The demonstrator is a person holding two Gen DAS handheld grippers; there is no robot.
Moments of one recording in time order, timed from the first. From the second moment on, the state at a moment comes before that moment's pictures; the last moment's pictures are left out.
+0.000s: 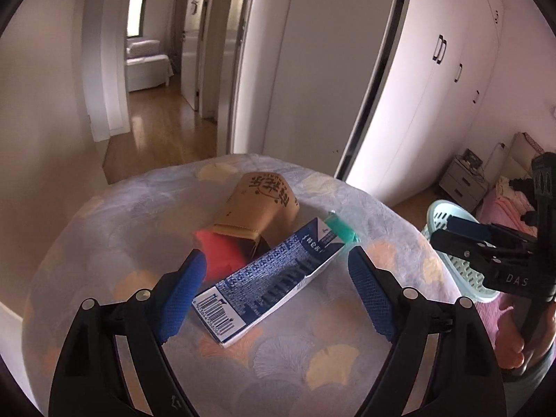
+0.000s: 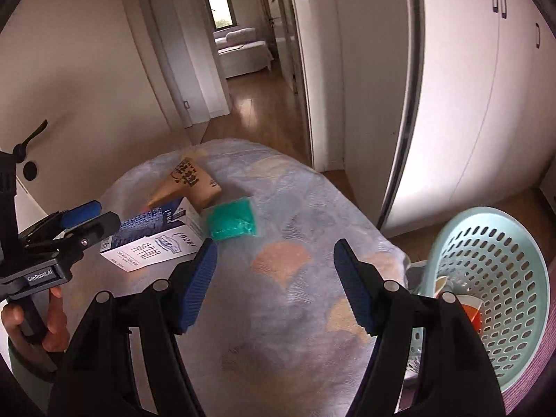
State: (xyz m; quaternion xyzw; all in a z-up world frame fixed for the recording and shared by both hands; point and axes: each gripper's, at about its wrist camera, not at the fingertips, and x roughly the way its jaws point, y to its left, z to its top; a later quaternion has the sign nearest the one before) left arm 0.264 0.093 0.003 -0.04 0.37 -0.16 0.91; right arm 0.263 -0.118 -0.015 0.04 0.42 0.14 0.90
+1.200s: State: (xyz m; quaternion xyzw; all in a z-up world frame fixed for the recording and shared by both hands) left arm 0.205 0.121 -0.046 -0.07 0.44 -0.15 0.88; right arm 0.325 -0.078 -0.060 0.05 0.43 0.18 0.88
